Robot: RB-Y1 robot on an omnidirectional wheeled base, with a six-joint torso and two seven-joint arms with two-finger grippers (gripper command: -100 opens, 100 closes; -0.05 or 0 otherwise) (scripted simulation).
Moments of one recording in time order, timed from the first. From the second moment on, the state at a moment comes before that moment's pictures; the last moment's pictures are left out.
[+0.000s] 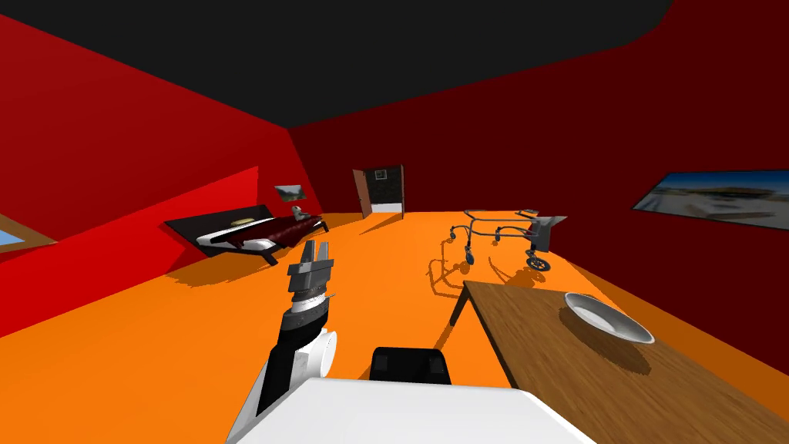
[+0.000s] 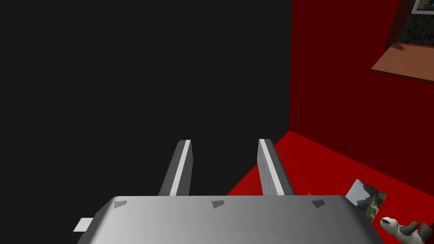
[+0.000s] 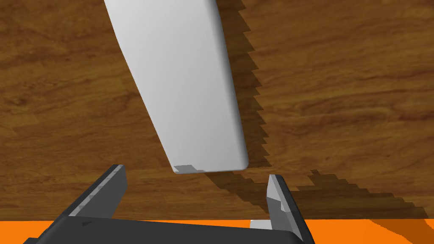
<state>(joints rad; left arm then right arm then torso) 0.55 -0.04 -0.03 -2.36 -0.08 -0.55 0.10 0.73 -0.97 0.26 -1.17 1.28 -0.51 0.68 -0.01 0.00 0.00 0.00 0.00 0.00</state>
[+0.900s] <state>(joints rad) 0.55 -0.04 -0.03 -2.36 -0.08 -0.55 0.10 0.71 -0.96 0.32 -1.06 1.42 -0.47 0.74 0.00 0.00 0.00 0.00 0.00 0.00</state>
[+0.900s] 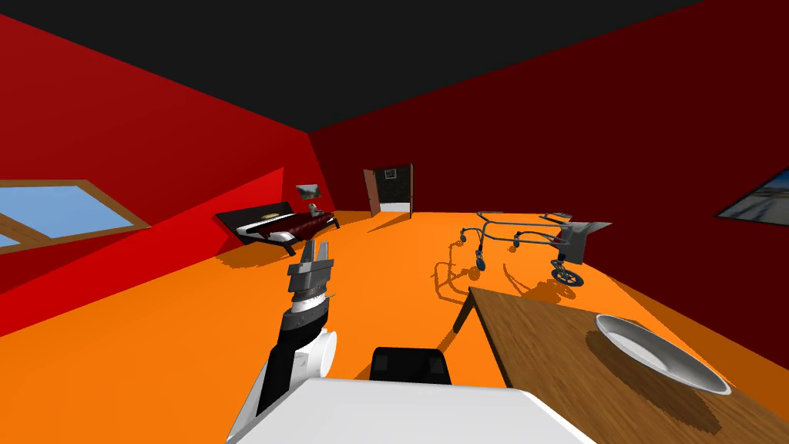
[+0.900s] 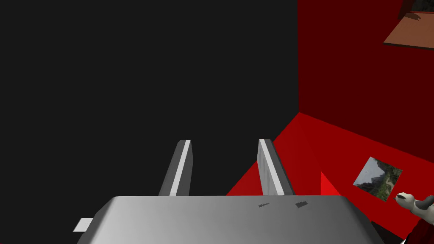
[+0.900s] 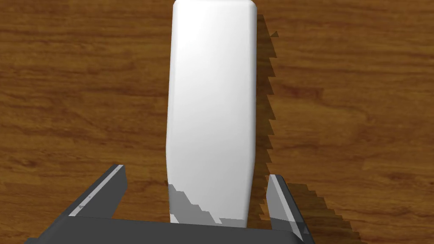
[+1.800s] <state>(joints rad) 0.55 -0.04 -0.03 -2.36 -0.08 -0.55 0.10 0.69 -0.93 0.35 -1.04 1.43 -0.44 0.73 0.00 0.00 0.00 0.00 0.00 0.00</state>
